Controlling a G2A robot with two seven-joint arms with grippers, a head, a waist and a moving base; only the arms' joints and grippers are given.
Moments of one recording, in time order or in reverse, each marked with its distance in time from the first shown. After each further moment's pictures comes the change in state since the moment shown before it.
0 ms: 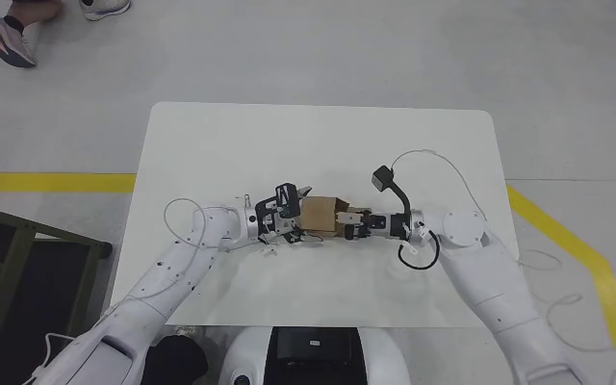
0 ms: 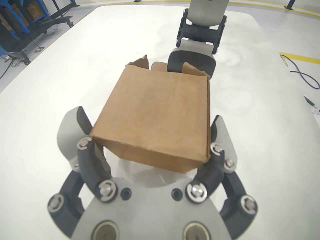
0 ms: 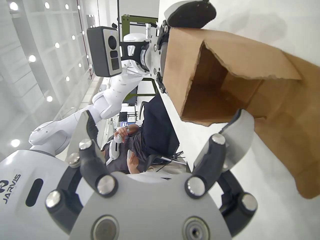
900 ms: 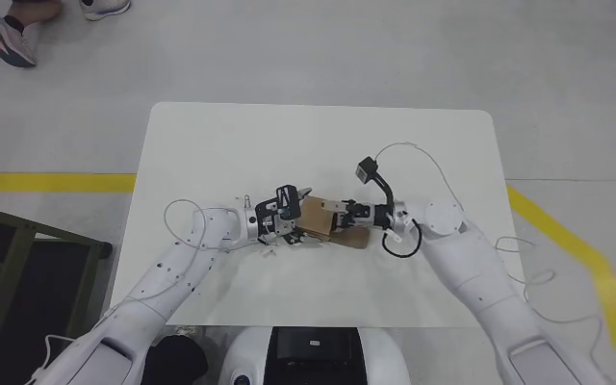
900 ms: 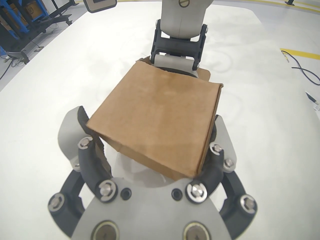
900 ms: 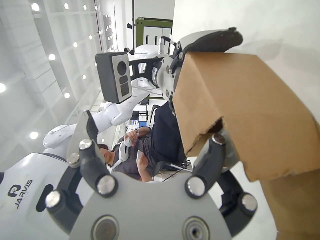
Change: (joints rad) left arm 0.011 0.002 -0.013 -0.013 0.022 0.003 -0.006; right arm 0.131 -0.072 -0.128 0.195 0.134 -0.081 -0.010
